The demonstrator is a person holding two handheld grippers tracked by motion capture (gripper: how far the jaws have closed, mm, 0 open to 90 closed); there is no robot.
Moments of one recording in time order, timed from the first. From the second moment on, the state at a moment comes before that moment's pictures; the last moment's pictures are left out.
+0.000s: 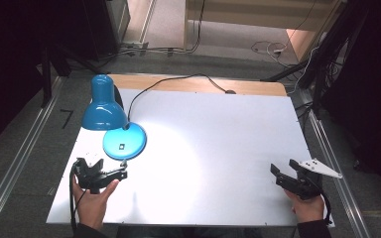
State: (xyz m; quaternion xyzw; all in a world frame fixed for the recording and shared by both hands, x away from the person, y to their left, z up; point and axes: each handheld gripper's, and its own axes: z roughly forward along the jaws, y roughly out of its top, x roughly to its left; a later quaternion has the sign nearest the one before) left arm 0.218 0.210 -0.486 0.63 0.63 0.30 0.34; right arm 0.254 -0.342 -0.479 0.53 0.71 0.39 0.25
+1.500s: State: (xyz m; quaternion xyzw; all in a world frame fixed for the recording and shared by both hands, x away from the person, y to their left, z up) left arm 0.231 0.206 -0.487 0.63 0.61 0.29 0.37; right arm 0.258 -0.338 -0.482 0.53 0.72 0.38 0.25
